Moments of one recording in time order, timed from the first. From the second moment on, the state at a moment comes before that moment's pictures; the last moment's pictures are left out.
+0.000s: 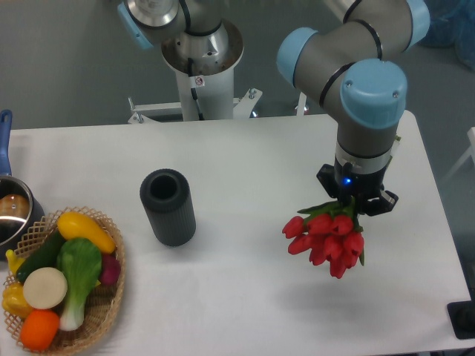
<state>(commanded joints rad) 2.60 -1.96 -1.31 -1.29 1.61 1.21</state>
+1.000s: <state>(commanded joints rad) 2.64 -1.82 -1.36 -1.29 1.01 1.10</state>
